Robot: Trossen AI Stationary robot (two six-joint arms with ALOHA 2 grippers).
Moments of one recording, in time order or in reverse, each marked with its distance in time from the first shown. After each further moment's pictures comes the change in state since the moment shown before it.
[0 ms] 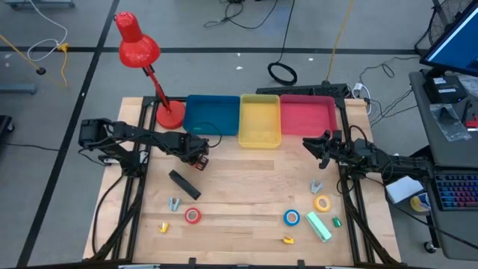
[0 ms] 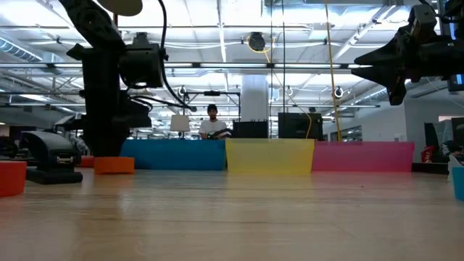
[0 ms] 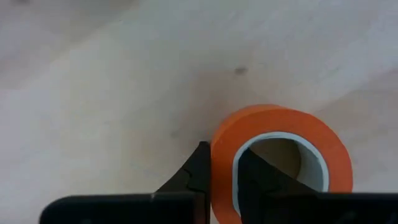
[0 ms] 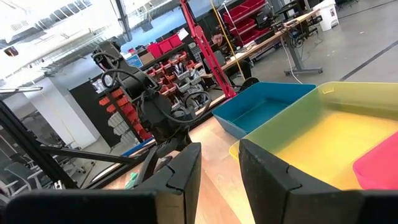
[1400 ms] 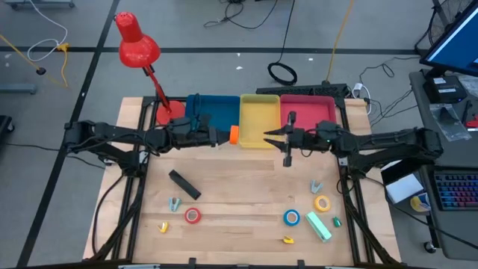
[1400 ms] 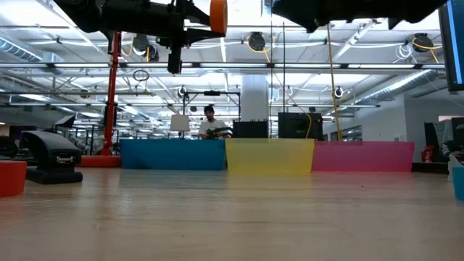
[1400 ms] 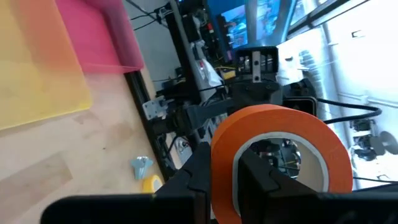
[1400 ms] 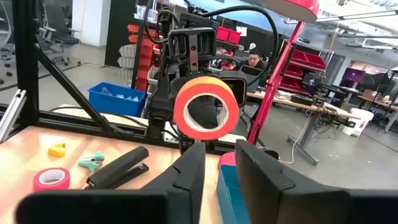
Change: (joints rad) left arm -0.011 -0.181 0.003 1.233 0.108 -0.358; right arm 0.002 1.068 0.575 0.492 -0.212 -0.740
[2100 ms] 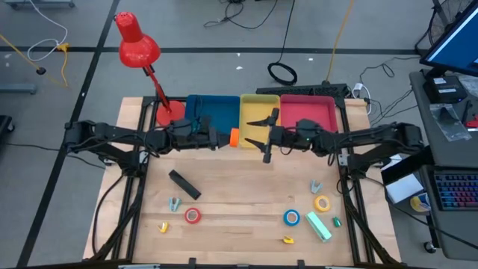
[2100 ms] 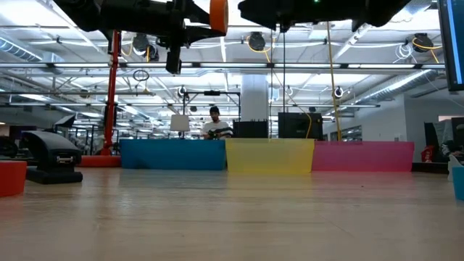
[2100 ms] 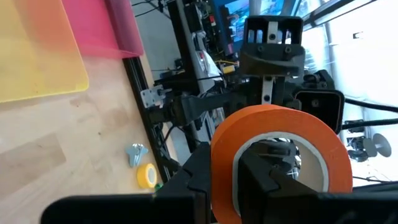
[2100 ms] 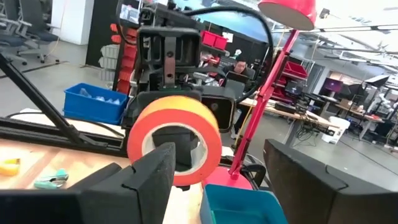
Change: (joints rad) left arm -0.021 0.000 0.000 -0.012 0.006 -0.059; right arm 0.000 0.278 0.161 0.154 0.055 -0.057
